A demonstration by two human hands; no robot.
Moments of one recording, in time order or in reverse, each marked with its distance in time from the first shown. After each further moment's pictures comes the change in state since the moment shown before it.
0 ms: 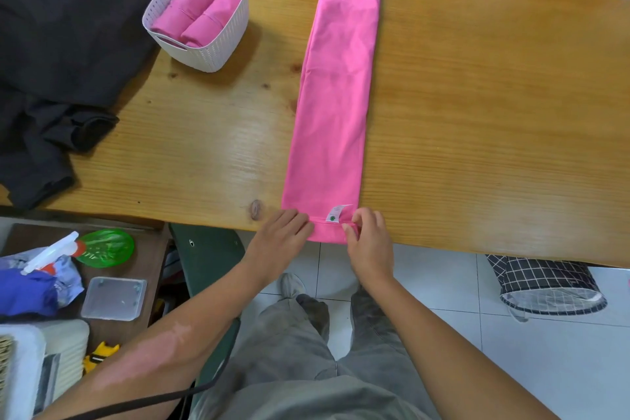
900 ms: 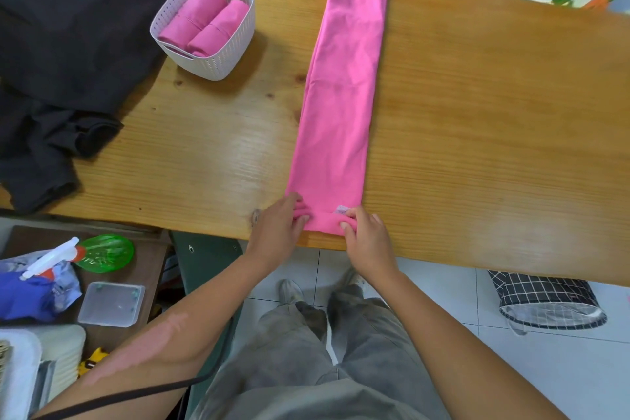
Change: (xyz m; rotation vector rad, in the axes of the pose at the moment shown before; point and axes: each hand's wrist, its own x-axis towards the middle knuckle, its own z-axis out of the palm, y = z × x) left_hand 0.035 -0.012 -0.007 -0.490 -0.011 -0.660; right_hand 0.030 -0.007 -0.012 -0.050 -0.149 -0.178
